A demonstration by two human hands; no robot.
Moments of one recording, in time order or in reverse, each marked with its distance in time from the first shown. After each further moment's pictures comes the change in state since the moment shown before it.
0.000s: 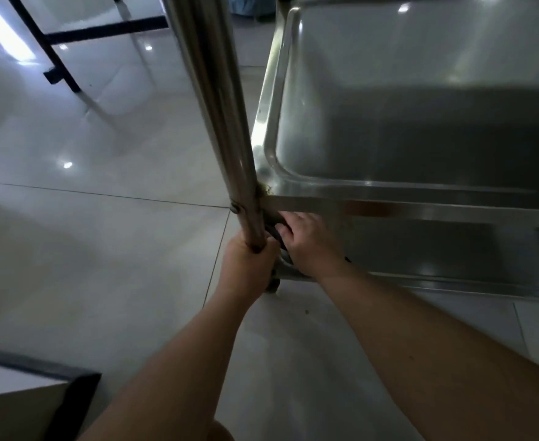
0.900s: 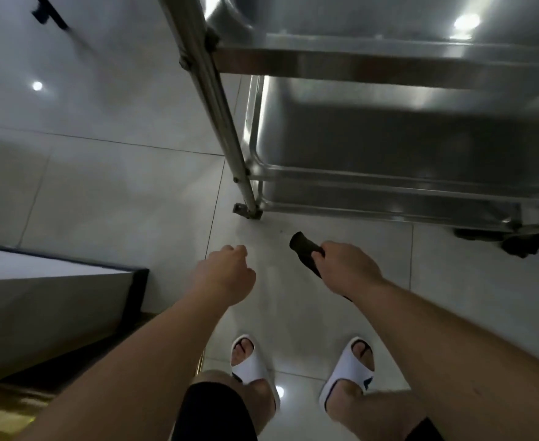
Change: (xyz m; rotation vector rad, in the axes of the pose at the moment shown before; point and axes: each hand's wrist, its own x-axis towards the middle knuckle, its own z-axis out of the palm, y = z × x) left_hand -0.200 0.187 -0.102 1.111 -0.588 -0.232; right_hand -0.228 -0.098 -0.259 -0.206 -0.576 0.489
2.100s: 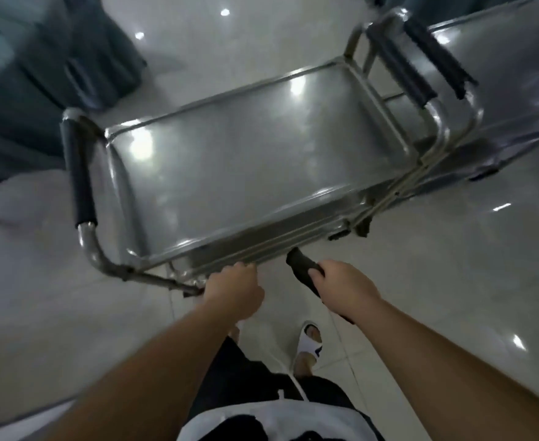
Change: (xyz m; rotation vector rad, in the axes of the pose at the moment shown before) left_hand -0.243 0.288 -0.272 0.419 -0.018 0.483; right_hand -0.345 0.129 -0.307 0.416 0.189 0.328
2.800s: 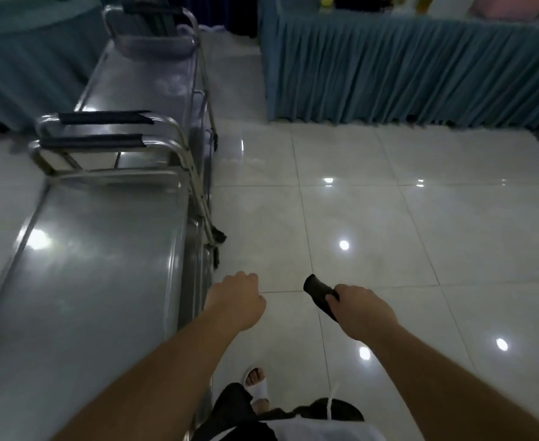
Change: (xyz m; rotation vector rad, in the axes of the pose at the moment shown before) left_hand -0.006 0.060 -0.070 0.739 -0.052 1.084; right_hand -0.190 -0.073 0.134 0.558 0.370 1.023
